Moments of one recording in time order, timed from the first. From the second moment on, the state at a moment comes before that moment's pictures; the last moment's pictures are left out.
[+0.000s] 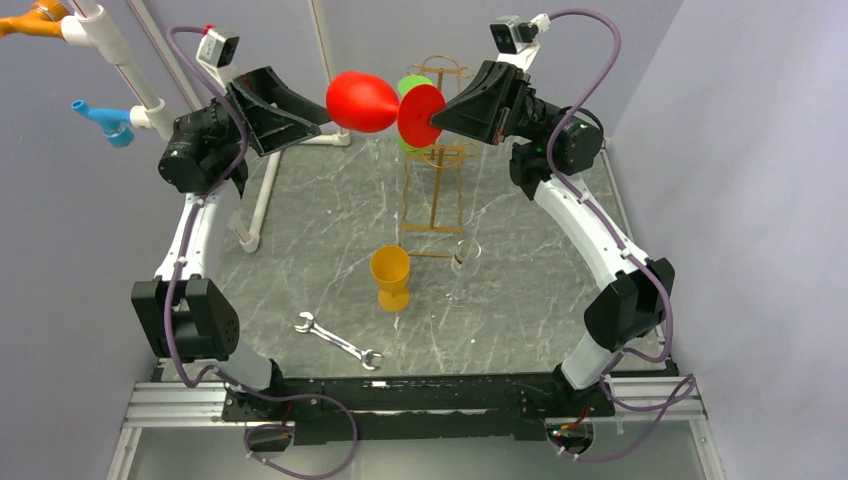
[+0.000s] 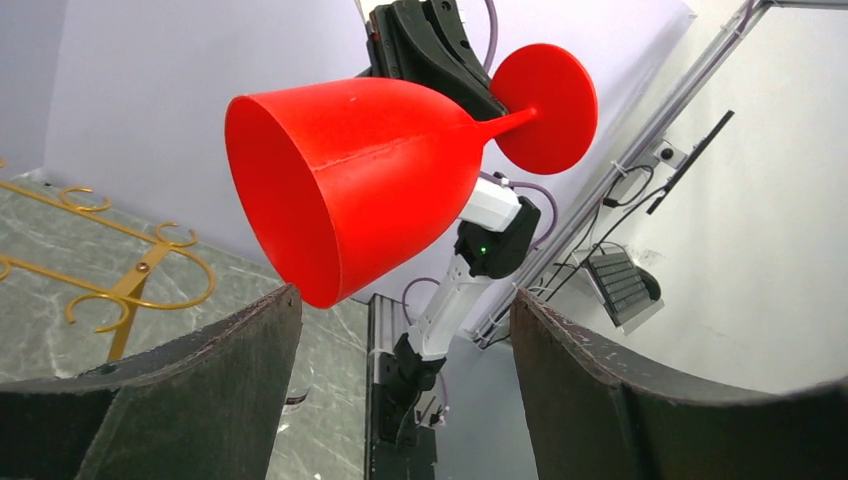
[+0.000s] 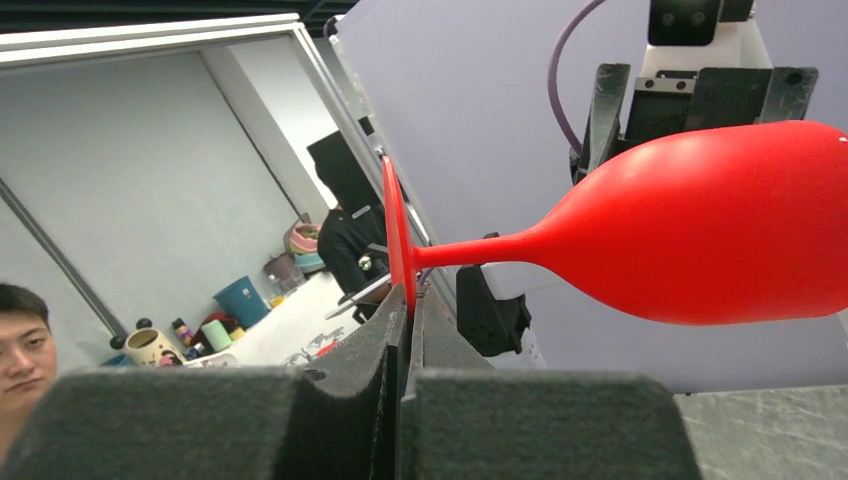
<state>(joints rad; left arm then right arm) 0.06 1.56 1.52 1.49 1.24 -1.95 0.43 1.65 1.68 1.20 -1.00 1.75</state>
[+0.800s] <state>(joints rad) -0.04 1.56 1.59 1.49 1.15 -1.98 0.43 1.70 1.71 1.37 -0.97 1.92</state>
